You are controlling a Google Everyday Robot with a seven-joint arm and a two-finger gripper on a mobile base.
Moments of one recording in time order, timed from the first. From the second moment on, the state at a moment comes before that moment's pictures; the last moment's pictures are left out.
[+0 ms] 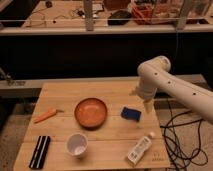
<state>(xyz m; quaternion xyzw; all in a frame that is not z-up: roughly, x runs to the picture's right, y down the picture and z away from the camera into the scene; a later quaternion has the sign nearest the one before) 0.208 0.099 0.740 -0.29 -0.10 -0.27 0.91</state>
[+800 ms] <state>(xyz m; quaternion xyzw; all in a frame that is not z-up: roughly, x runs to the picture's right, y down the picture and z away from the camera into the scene) 0.140 0.148 0.701 -0.28 -0.15 -0.33 0.89</state>
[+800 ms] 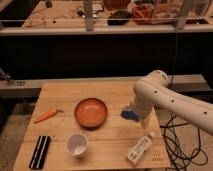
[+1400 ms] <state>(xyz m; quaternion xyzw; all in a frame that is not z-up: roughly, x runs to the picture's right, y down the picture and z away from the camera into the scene) 0.069 0.117 0.724 -0.27 -0.16 -0.41 0.85</state>
